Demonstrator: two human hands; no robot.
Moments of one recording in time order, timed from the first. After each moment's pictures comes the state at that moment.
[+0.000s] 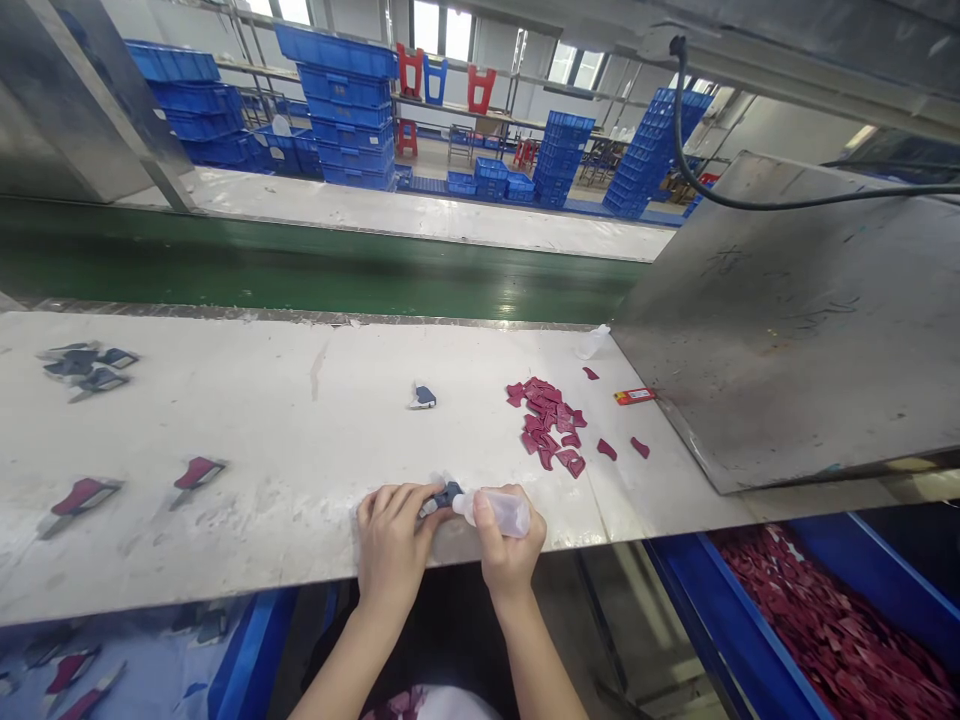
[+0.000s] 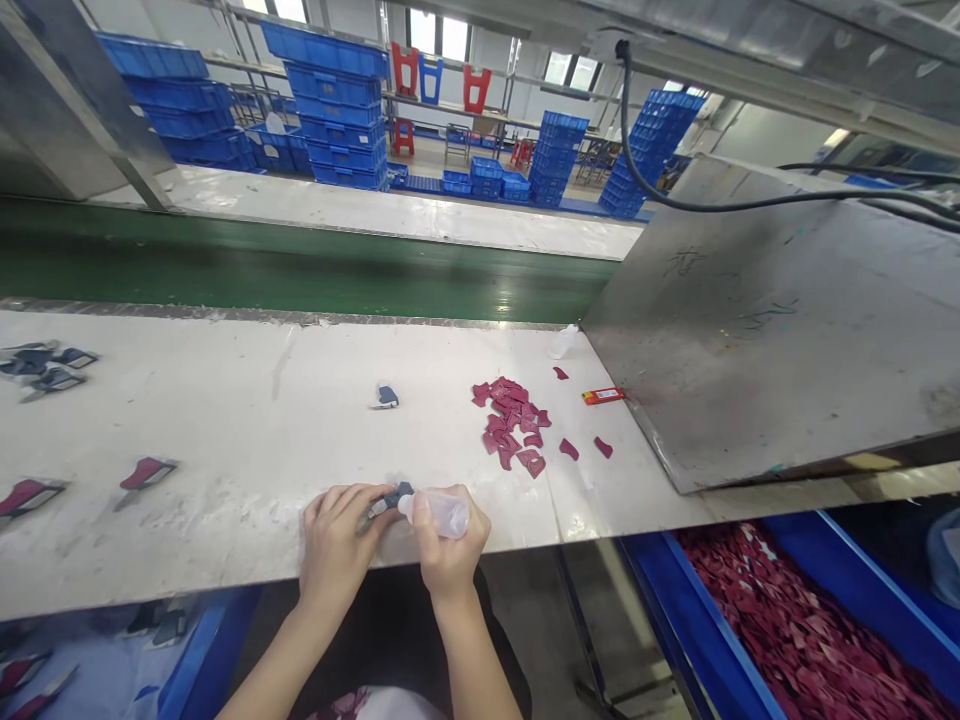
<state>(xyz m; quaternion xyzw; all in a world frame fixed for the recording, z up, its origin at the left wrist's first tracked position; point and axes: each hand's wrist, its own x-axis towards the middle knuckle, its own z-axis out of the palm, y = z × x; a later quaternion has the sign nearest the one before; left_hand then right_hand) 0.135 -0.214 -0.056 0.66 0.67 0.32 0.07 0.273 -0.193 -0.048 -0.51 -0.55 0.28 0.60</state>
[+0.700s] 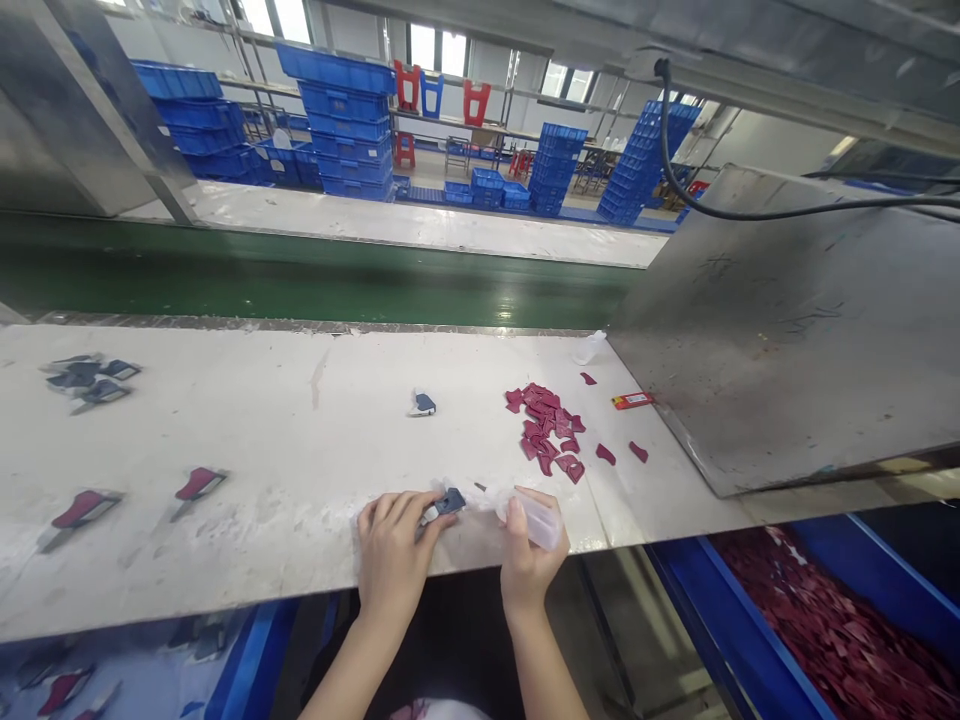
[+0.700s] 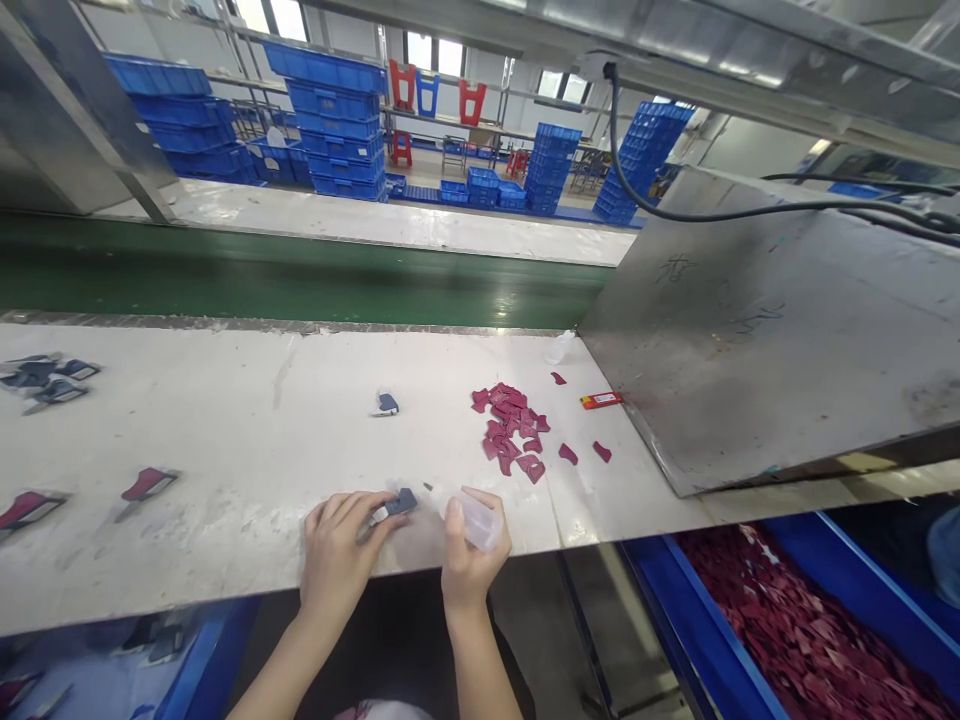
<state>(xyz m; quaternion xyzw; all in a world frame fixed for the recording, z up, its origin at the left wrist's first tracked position) 0.134 -0.213 -0.058 0.66 0.67 0.33 0.06 0.281 -0.193 -0.061 -0.55 -0.42 0.27 0.67</state>
